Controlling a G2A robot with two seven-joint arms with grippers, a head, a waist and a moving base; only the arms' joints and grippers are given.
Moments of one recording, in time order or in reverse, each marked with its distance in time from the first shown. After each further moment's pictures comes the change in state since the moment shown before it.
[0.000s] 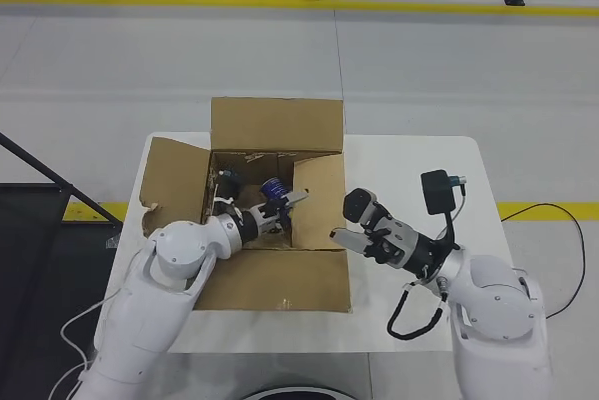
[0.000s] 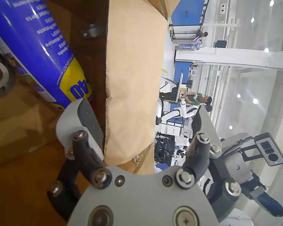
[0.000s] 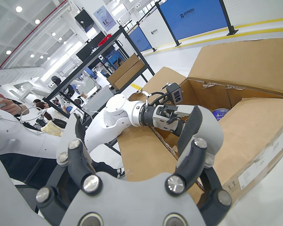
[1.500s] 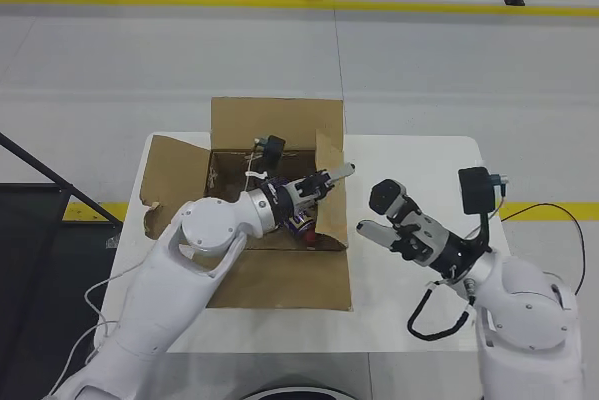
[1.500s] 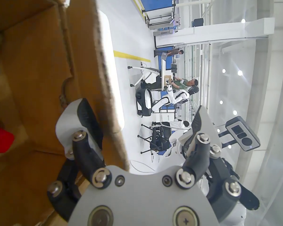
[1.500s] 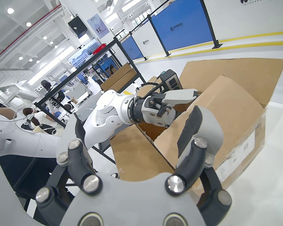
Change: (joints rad) left arm -0.205 -0.035 0.177 0.005 -0.126 -0.049 0.101; right arm -0.032 0.093 0.073 -0.078 0.022 0.015 -0.080
